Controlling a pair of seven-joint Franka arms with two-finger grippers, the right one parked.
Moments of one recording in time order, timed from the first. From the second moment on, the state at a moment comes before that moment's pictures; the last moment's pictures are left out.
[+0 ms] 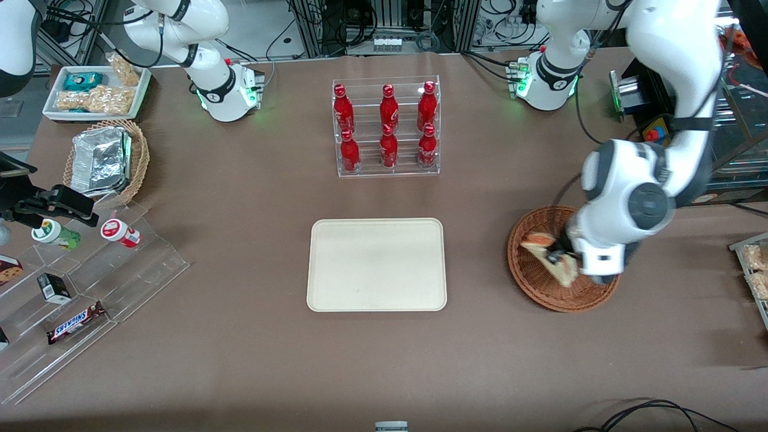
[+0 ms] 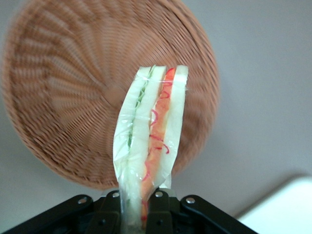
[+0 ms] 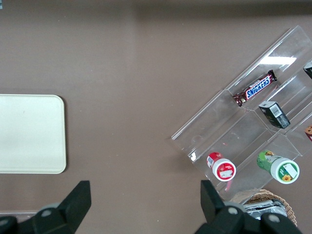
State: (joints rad) arm -0.13 0.32 -0.14 -1.87 -0.01 2.07 -1.00
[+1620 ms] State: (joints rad) arm -0.64 0.80 -0.17 -1.34 0.08 2.07 -1.05
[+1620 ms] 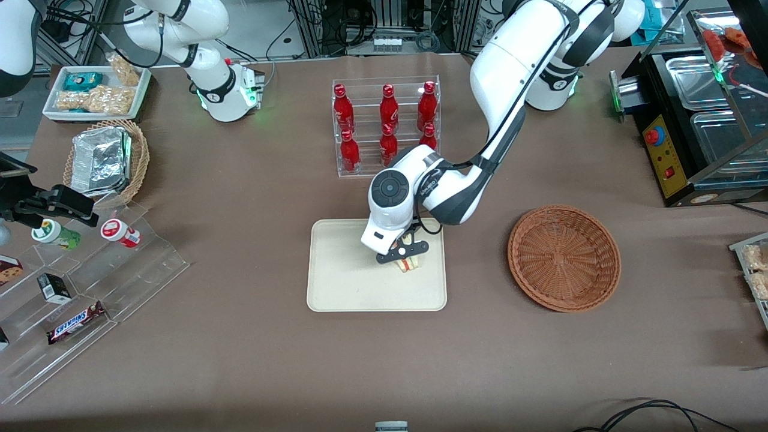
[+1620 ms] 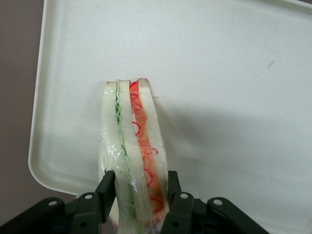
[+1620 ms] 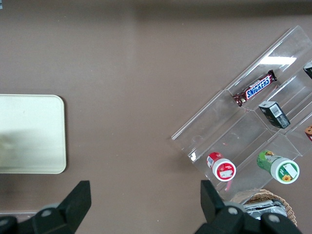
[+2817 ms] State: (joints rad) arm -0.64 0.80 -0.16 -1.32 0.09 2.01 -1.05
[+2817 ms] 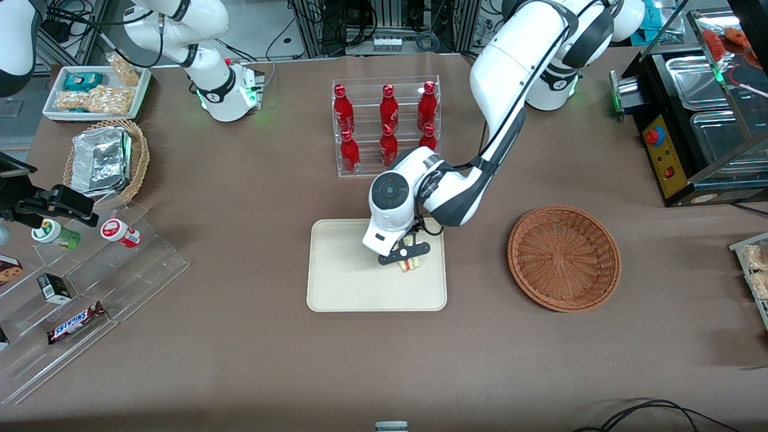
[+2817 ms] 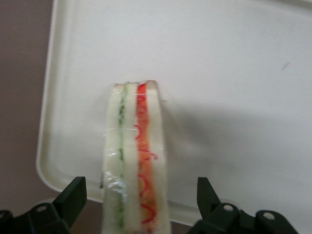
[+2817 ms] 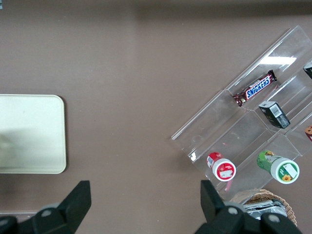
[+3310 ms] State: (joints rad) arm -0.51 0.54 -0.13 -1.32 0.06 1.65 -0.94
